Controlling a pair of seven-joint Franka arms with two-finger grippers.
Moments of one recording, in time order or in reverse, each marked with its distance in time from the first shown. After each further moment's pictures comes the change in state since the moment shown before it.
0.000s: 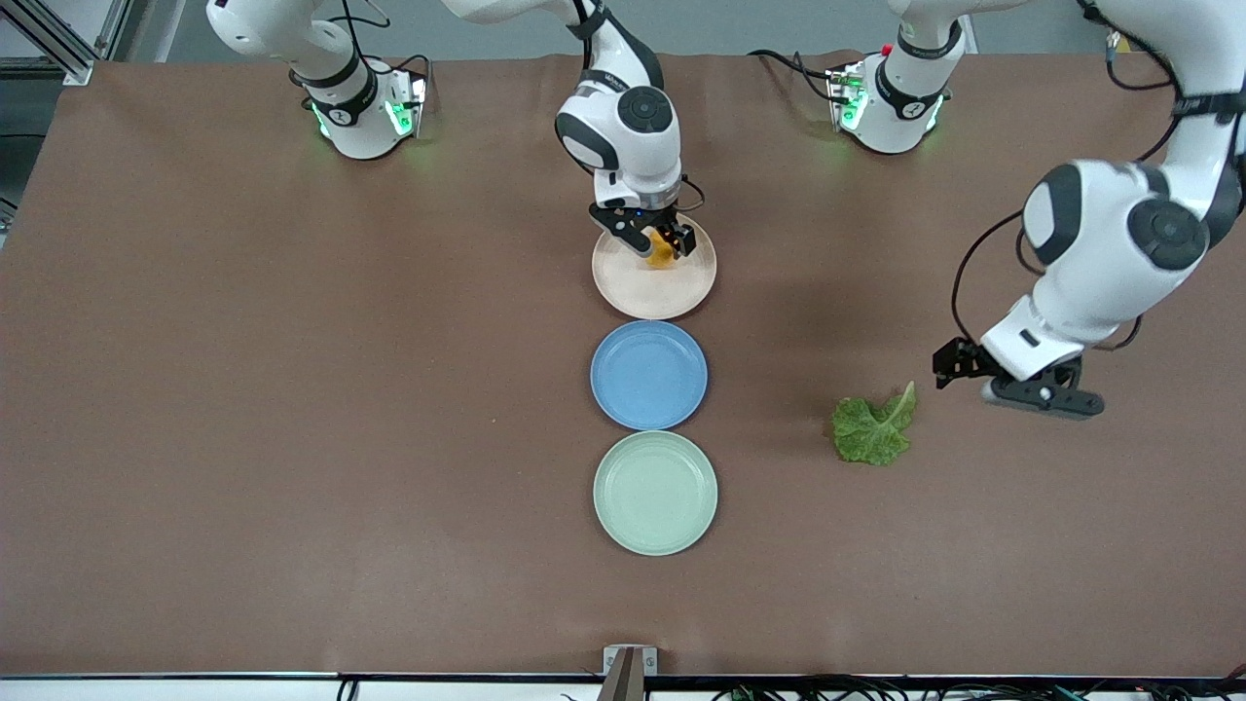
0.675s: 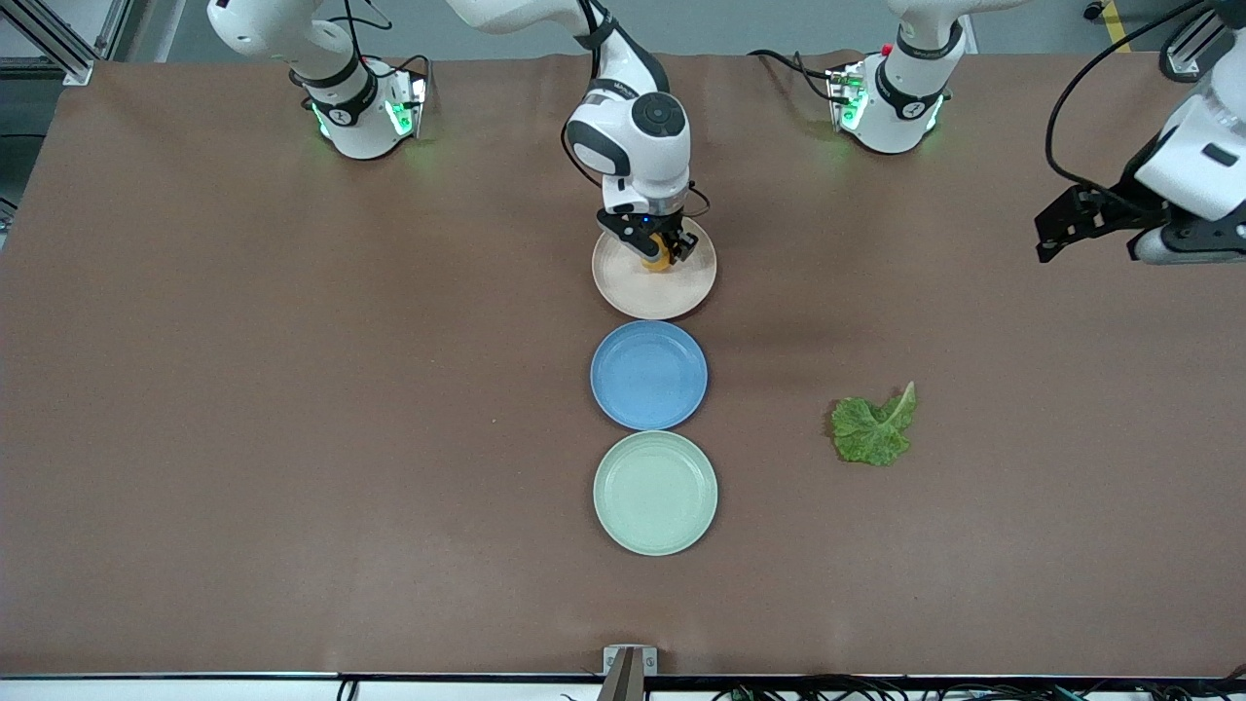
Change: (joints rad) left arm 0.009 -0.172 0.001 0.374 0.000 -0.644 -0.101; right arm -0.002 0.019 -0.031 0.060 -0.055 -0.072 -0.021
